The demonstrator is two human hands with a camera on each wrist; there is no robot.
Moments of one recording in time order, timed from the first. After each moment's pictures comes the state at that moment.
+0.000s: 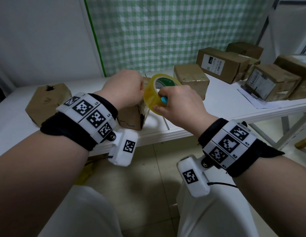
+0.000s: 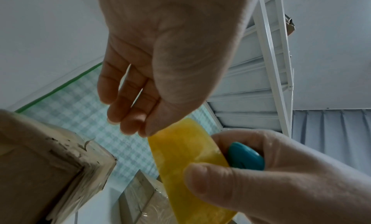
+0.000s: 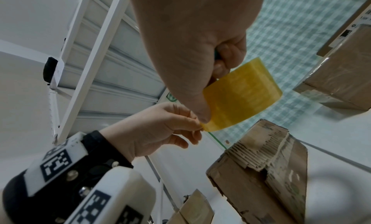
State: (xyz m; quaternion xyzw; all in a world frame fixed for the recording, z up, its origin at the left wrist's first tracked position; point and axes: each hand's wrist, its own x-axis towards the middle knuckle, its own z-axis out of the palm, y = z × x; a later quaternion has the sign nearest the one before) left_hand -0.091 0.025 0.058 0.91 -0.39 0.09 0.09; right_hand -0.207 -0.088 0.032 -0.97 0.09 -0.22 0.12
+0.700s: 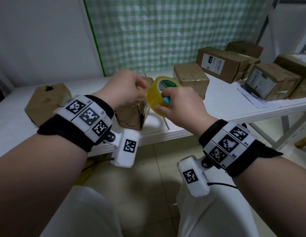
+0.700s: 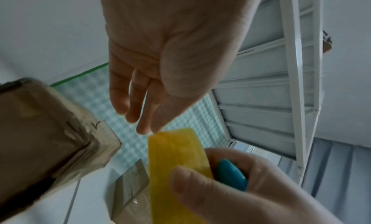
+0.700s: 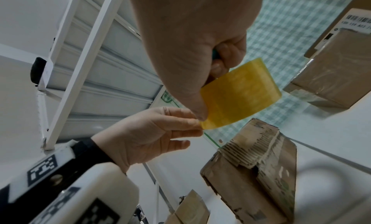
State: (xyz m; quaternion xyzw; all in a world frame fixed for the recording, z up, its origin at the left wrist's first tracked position) left_hand -0.092 0.028 0.054 0.89 -0.34 -0.01 0.32; right_hand -0.208 -0.091 0.029 -0.96 0.12 -0.20 0.15
